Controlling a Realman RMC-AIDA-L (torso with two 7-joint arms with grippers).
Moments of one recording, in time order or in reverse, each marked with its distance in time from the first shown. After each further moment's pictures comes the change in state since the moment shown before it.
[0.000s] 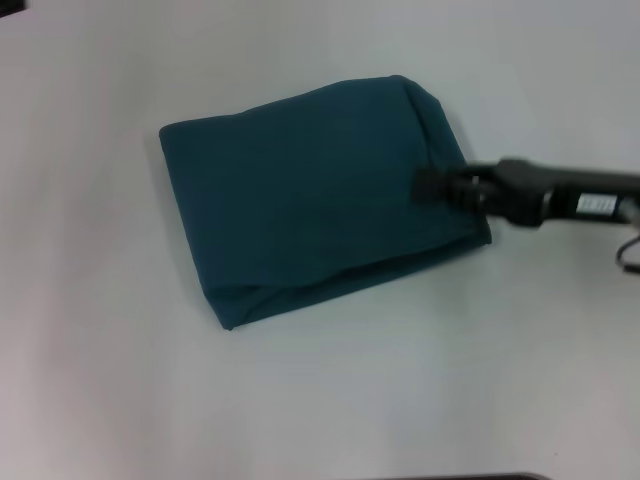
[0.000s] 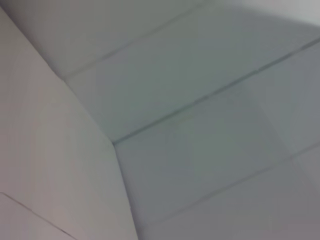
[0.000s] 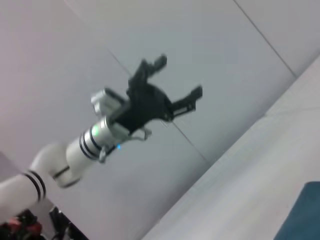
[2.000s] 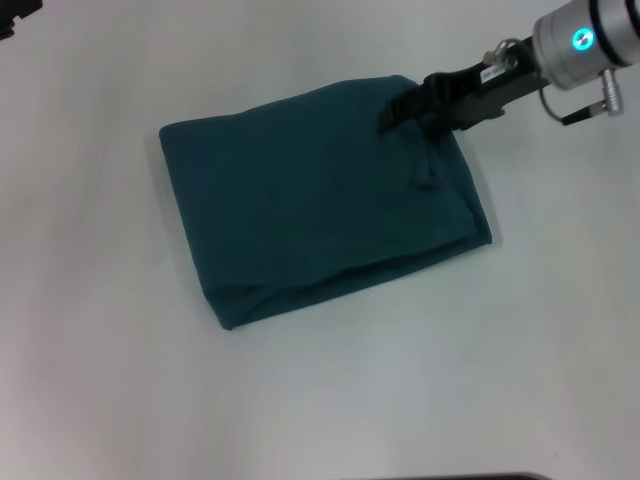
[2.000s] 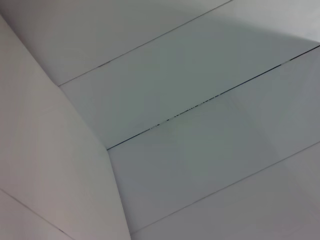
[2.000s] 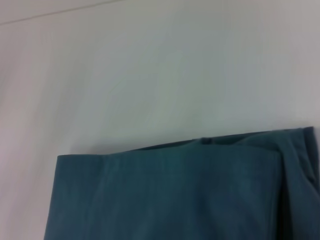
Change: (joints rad) left arm 0.020 -0.003 -0.072 0.063 0.007 0.075 0.087; right arm 0.394 -0.030 -0.274 0.075 -0.465 -0.544 0.947
